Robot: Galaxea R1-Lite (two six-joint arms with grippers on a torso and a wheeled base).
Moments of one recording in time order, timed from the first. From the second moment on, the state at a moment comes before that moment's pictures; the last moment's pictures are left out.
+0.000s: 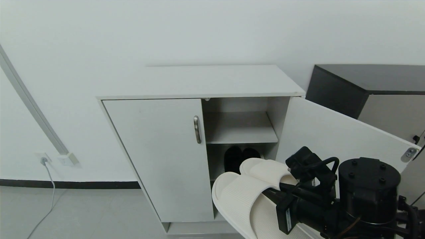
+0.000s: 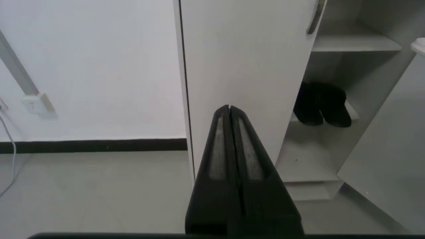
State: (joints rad) left arm 0.00 0.00 0.00 0.00 0.03 0.00; right arm 0.88 1.64 -0.50 -0.86 -0.14 0.07
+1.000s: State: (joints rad) left arm 0.00 0.00 0.00 0.00 0.03 0.00; right arm 0.88 1.65 -0.50 -0.89 -0.14 0.07
